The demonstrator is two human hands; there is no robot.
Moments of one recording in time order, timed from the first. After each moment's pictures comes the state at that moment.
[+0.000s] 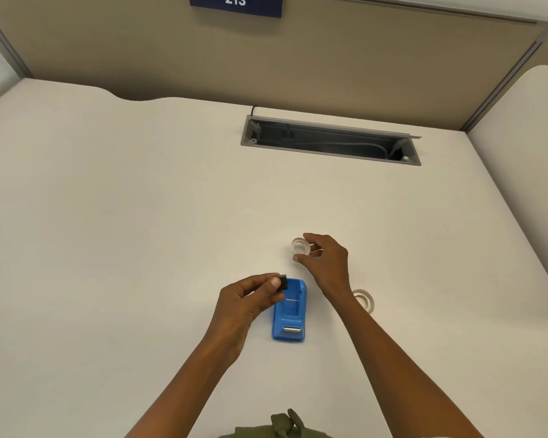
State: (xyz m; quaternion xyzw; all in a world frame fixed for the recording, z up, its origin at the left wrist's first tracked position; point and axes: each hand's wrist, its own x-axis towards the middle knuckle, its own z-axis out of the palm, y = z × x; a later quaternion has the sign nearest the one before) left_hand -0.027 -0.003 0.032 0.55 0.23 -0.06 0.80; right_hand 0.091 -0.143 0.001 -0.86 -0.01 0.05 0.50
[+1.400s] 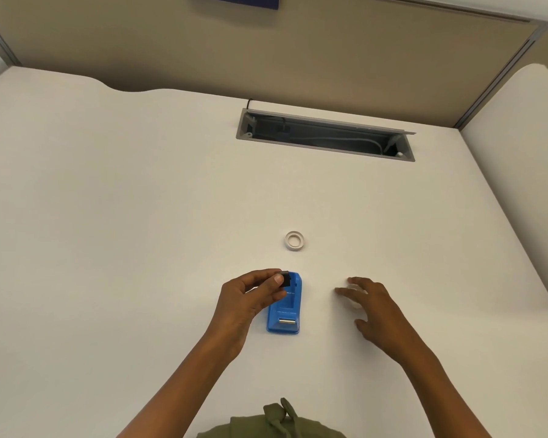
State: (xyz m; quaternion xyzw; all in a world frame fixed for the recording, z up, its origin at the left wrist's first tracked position) left_hand -0.031 -0.010 0.032 0.54 0.21 -0.07 0.81; right_hand 0.024 -0.257 0.012 -0.95 -0.17 0.18 0.20
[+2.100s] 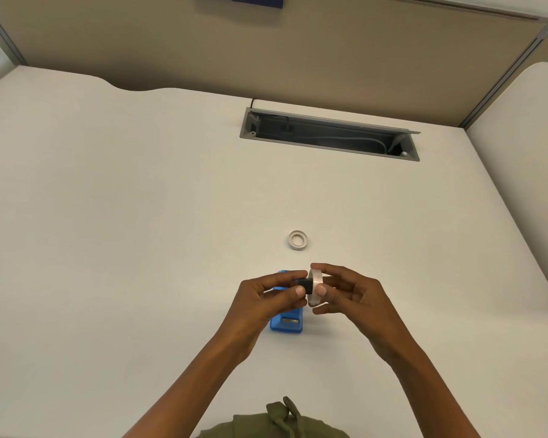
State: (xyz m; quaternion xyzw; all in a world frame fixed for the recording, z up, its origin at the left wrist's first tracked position) left_hand -0.034 -0.021 0.052 0.58 0.14 -0.11 0.79; right_hand 0.011 -0.198 0.069 -0.73 -0.06 0.24 0.64
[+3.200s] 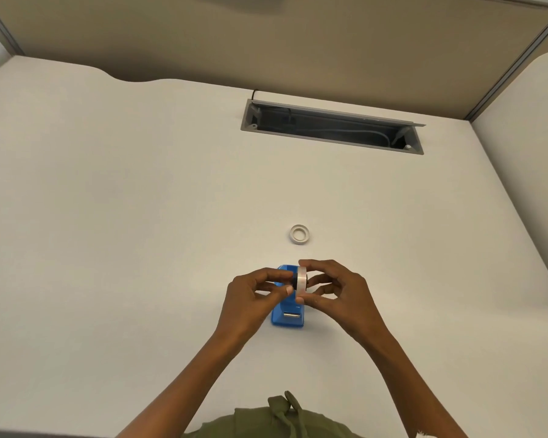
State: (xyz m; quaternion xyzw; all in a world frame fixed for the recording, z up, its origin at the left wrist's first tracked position) left_hand -0.034 -0.014 0.034 0.74 0.16 -0.04 0.65; right_hand 0.015 -0.180 0.043 -0.81 -0.12 0.17 0.55
